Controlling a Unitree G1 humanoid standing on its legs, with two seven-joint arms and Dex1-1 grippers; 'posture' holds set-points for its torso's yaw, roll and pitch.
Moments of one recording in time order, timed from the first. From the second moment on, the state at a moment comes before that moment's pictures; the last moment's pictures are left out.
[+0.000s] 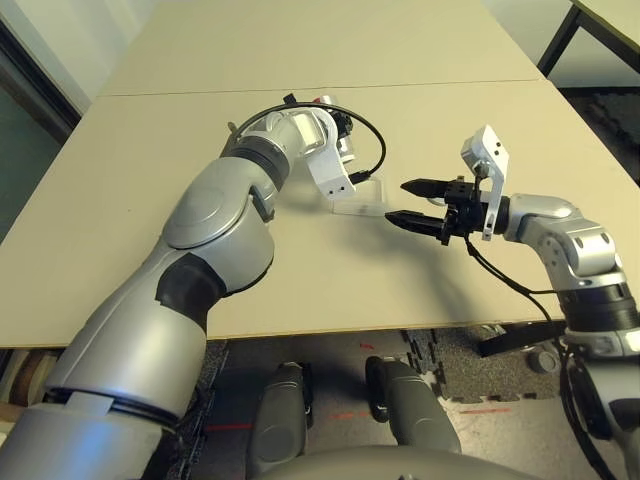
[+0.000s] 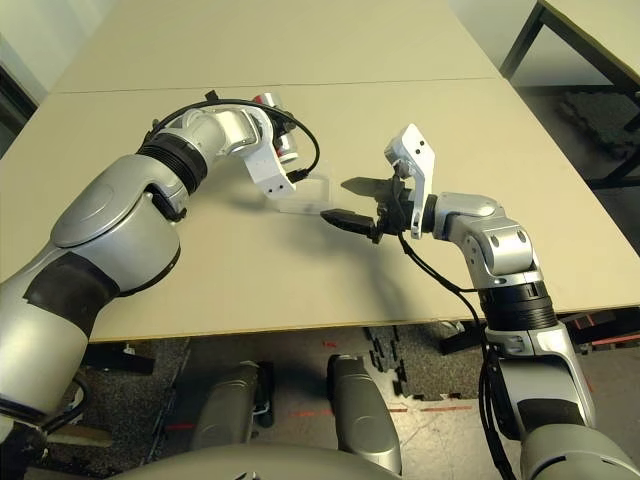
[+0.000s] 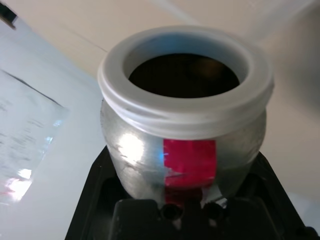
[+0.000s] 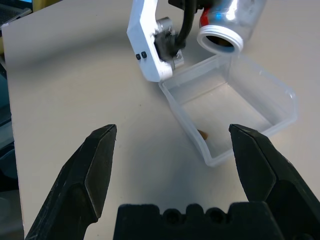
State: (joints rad) left arm -1.52 0.20 -0.96 1.39 1.10 -0.44 -0.24; right arm -0.56 -0.53 0.03 0.07 0.42 0.60 1.02
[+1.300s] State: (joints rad) left arm -1.01 0.31 0.13 1.14 0.02 -0.23 -0.52; right arm -0.64 -0.54 0.04 0.20 0.38 0.55 1.08
